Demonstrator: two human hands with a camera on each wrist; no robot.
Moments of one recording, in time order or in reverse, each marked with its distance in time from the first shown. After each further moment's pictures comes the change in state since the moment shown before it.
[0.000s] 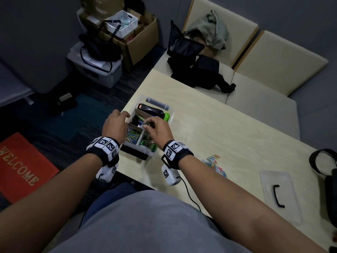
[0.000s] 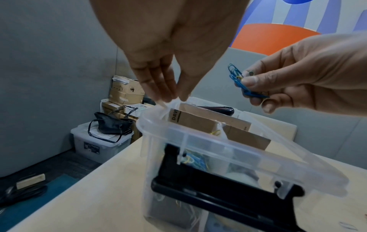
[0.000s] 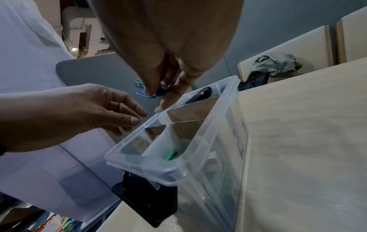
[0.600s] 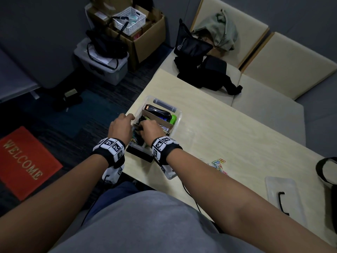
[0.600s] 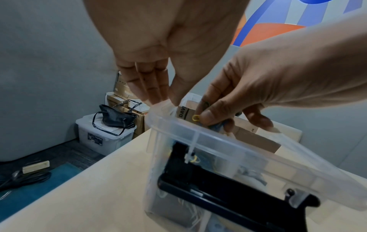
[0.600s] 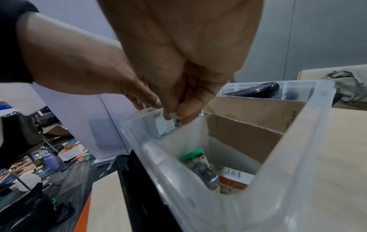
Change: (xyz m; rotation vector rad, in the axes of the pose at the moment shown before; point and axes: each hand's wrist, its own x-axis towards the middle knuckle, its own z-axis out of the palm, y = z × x) left_hand 0.004 -0.009 0.003 0.052 -0.084 -0.032; right_hand 0.025 -0.030 0.037 -0.541 -0.244 -0.035
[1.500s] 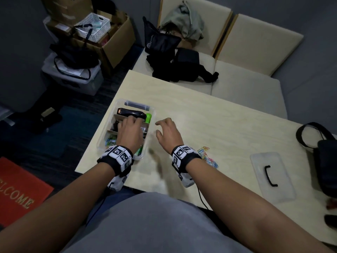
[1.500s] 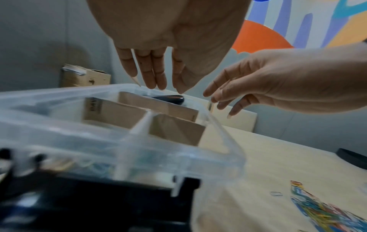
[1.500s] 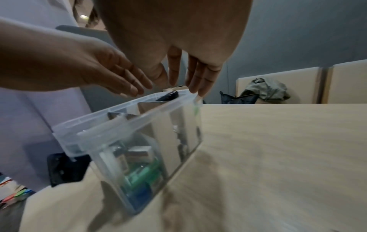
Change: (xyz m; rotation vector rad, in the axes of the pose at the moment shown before) left_hand -0.011 0.106 0.032 0.093 0.082 0.304; right_hand -0.076 0.132 -0.016 0.196 0.349 0.120
